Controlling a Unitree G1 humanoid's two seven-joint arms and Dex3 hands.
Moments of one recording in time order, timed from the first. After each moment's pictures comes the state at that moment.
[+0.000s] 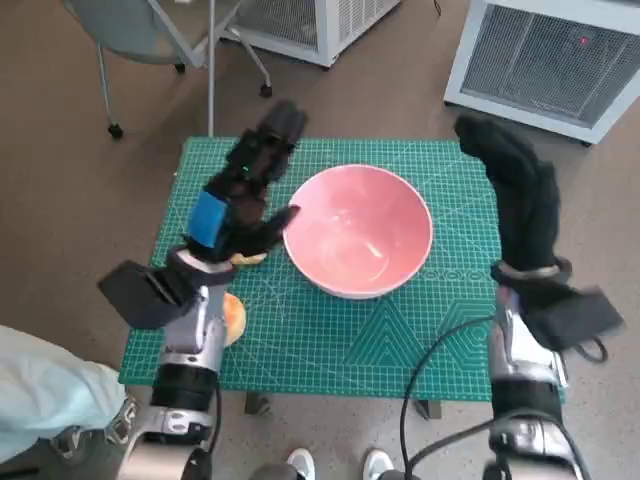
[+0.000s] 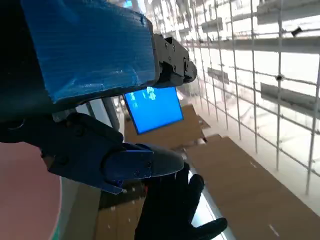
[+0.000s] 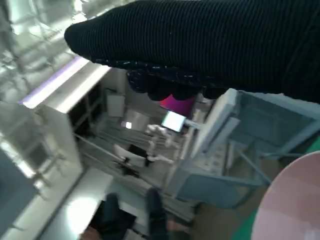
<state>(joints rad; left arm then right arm) -0.62 0.08 0.10 0.51 -0.29 -0.57 -0.53 -0.57 -0.14 -0.16 0.48 0.16 -0.73 0.30</state>
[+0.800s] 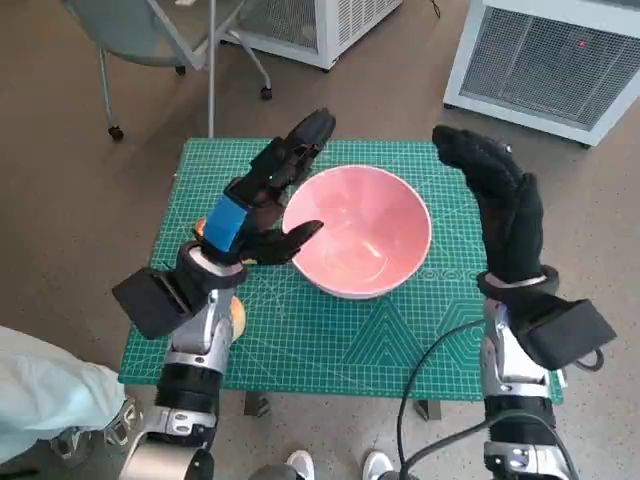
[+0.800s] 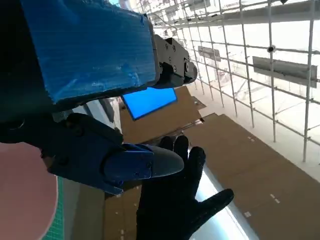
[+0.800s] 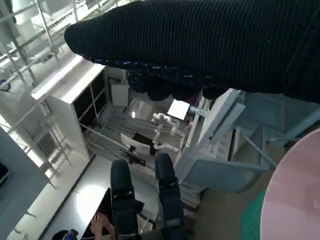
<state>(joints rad) -0.62 0.10 0.07 0.50 -0.23 -0.61 -0.54 -0.57 -0.13 -0.11 0.44 0.15 -0.65 0.28</state>
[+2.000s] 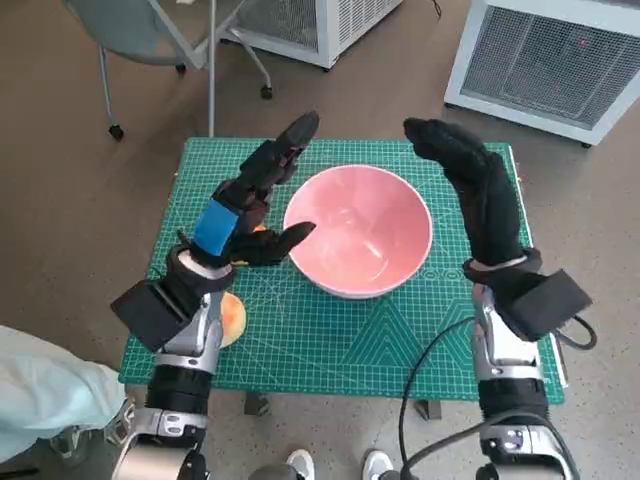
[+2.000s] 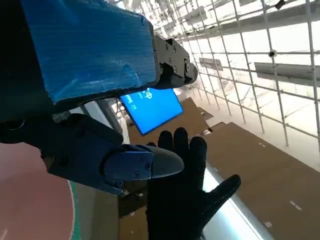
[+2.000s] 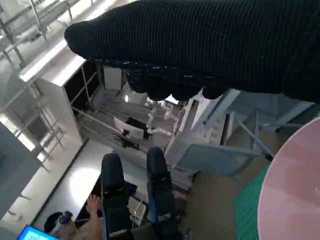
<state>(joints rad) -0.60 0.13 0.08 0.50 -0.17 -0.68 -0.47 -0.66 -0.13 -0.07 0.54 0.14 -0.64 0.32</state>
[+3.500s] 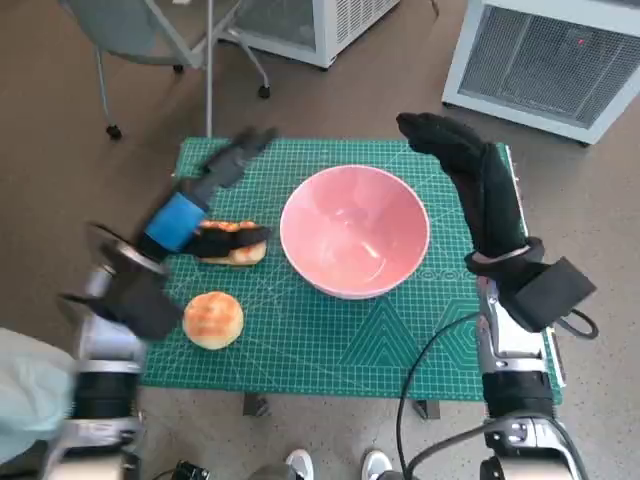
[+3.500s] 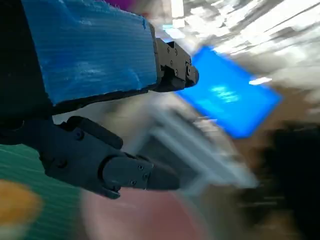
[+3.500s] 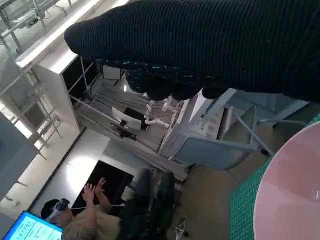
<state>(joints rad) -0.55 0.47 0.08 0.29 0.31 -0.31 -0.34 -0.68 -0.15 -0.07 0.53 0.14 -0.61 0.35</state>
